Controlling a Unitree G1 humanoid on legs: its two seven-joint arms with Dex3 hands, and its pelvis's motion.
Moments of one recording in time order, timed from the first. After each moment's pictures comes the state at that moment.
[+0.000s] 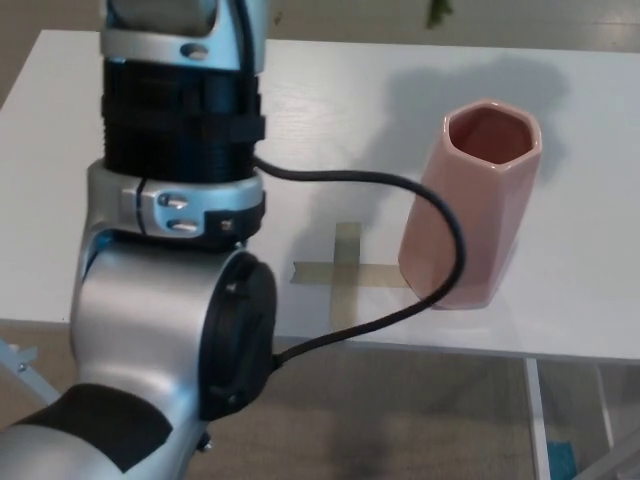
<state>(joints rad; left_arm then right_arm) -1.44 -0.04 0.25 0.30 -0.16 0.67 -0.31 -0.23 -0.31 -0.25 1.30 -0.02 -0.10 -0.05</state>
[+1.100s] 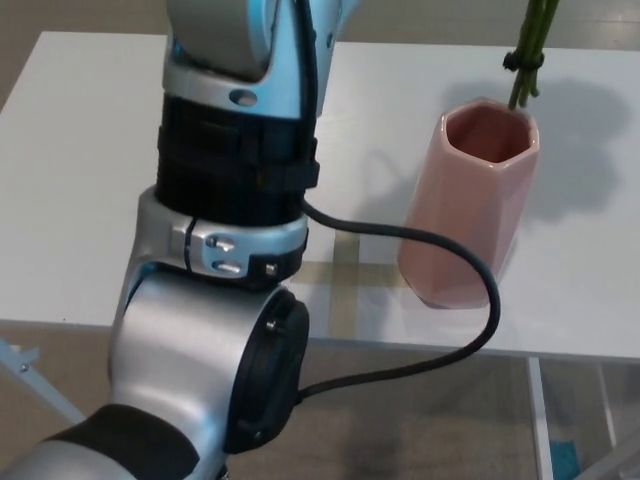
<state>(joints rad) -1.36 -0.11 0.15 0.21 -0.30 0.80 -0.24 -0.23 -0.30 -0.25 1.29 -0.01 -0.10 -0.04</state>
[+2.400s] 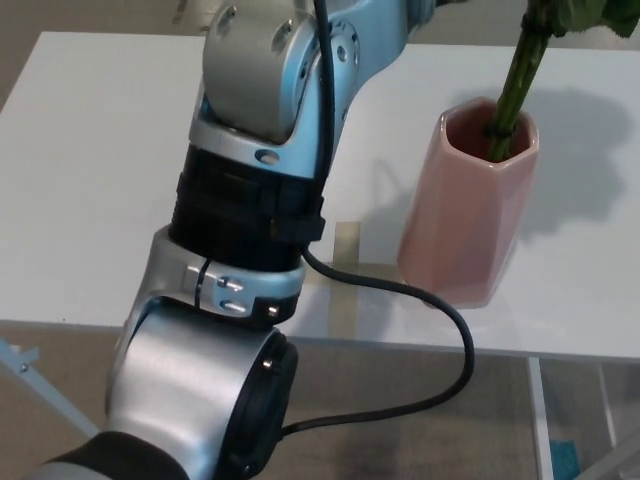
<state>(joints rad) -1.25 -0.10 0.03 0.24 -0.29 0.74 -0.21 -0.23 -0.30 -0.22 1.29 -0.01 -0.10 -0.02</state>
